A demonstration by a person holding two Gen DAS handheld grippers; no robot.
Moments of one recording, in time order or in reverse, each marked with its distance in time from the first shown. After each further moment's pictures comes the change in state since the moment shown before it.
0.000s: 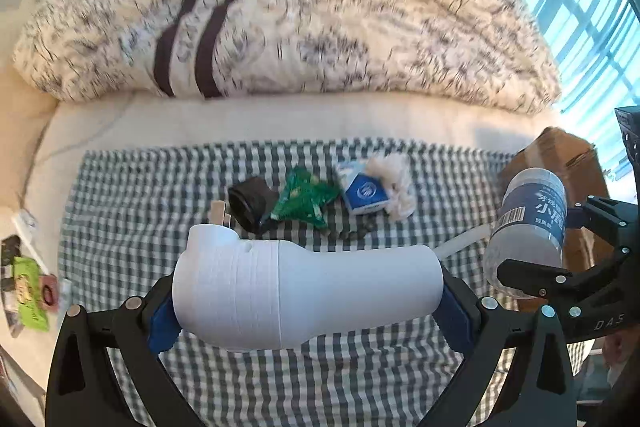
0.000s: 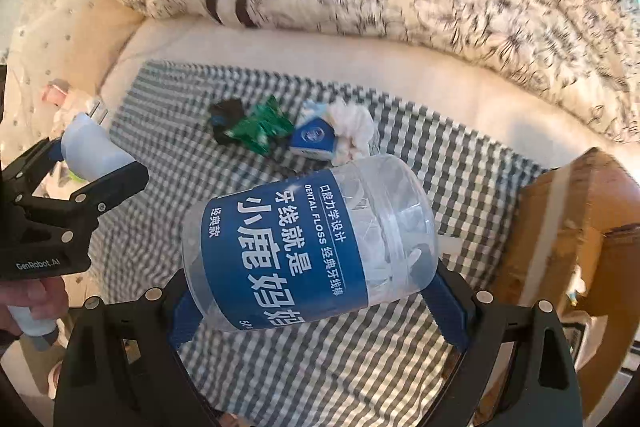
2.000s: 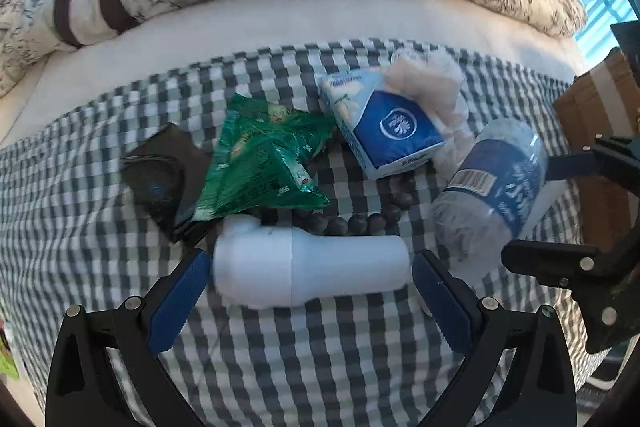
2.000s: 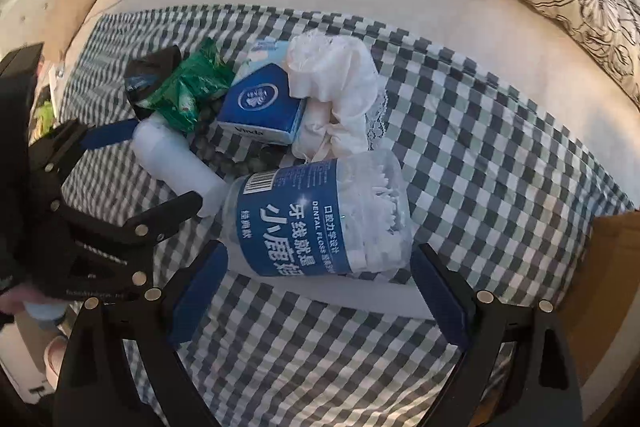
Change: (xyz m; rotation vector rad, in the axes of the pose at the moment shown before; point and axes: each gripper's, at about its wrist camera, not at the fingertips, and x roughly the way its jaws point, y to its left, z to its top) left arm 0.190 -0.006 -0.023 0.125 0.233 -0.058; right arm 0.167 -0.039 0.021 -0.060 0.190 0.023
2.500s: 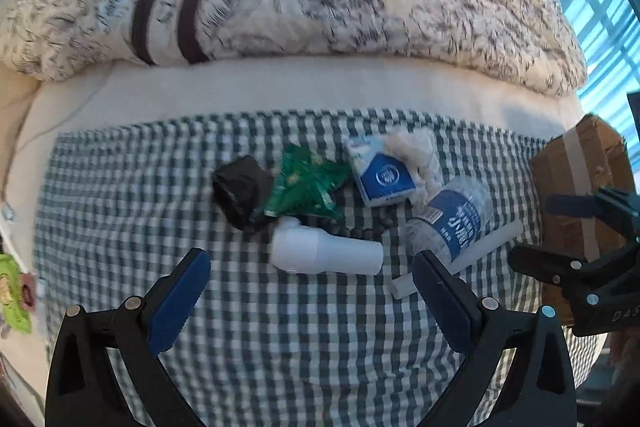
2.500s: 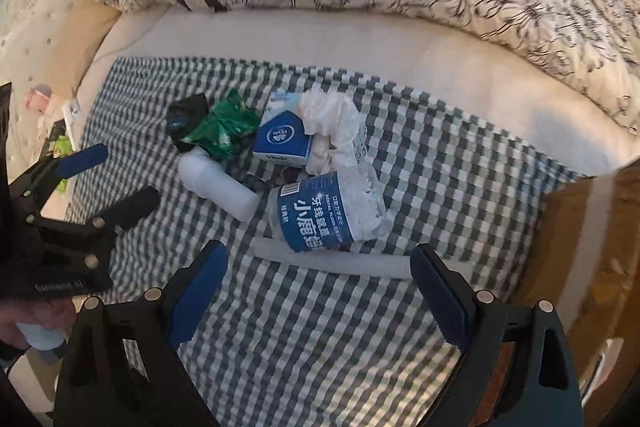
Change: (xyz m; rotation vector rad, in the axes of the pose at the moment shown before) left arm -0.091 0.008 -0.008 -0.131 -0.101 0.054; right arm -0.063 0.008 -0.012 0.085 -0.099 -0.022
